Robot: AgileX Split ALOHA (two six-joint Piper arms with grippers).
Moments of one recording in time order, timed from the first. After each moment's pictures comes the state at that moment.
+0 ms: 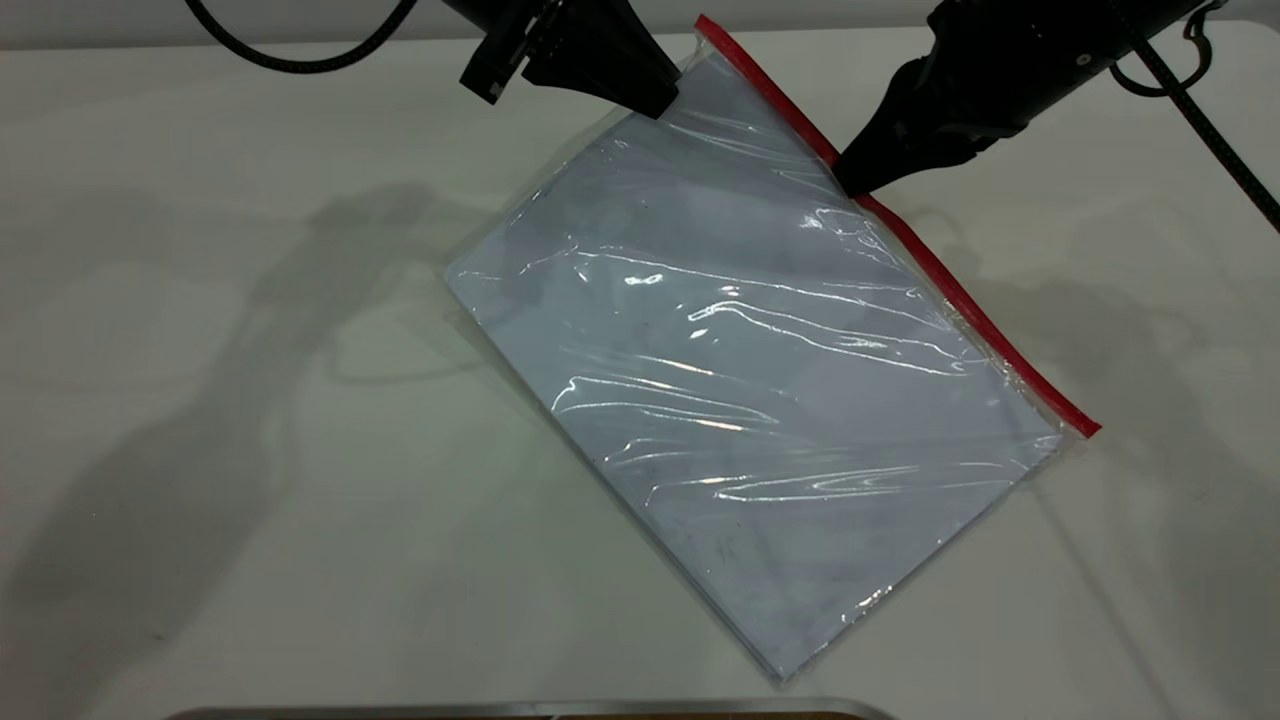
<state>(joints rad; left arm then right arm) -0.27 2.59 -2.02 -1.05 1.16 2.02 0.16 2.22 -1.23 1.14 0.56 -1.56</state>
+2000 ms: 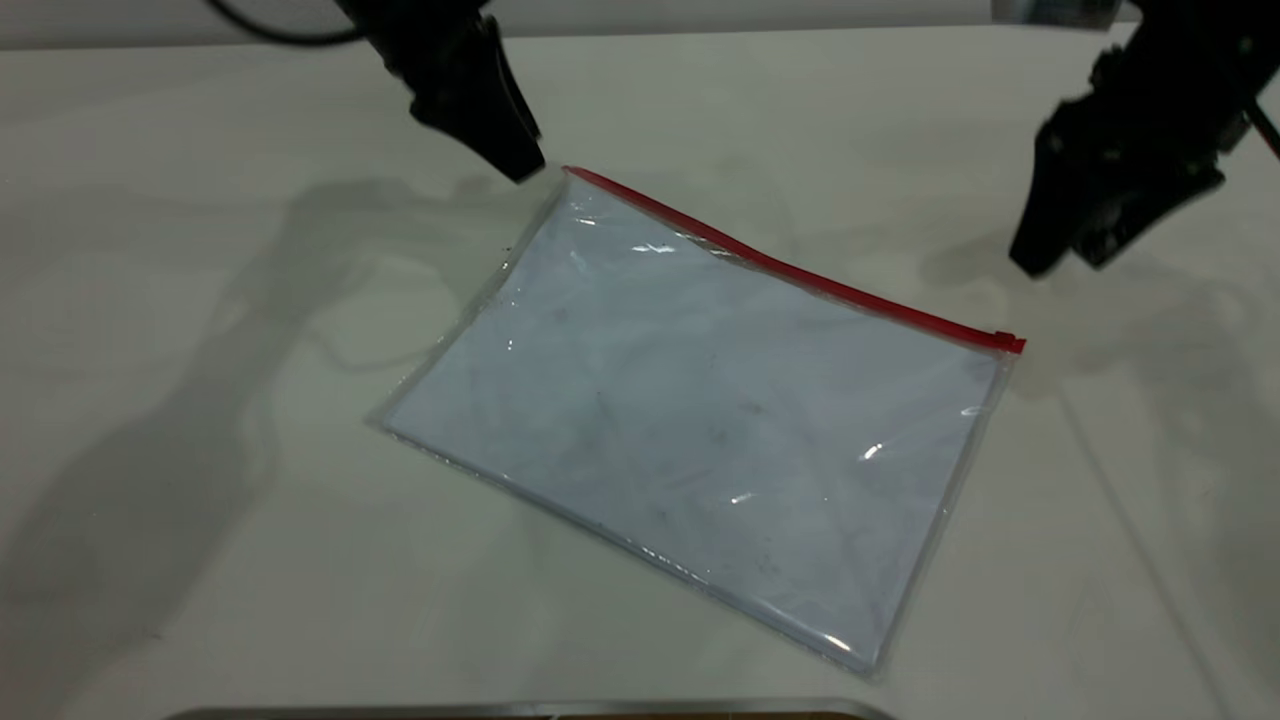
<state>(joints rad) -0.23 2.59 -2.08 -0.60 1.05 1.29 0.05 2.23 -1.35 0.45 0.82 -0.73</state>
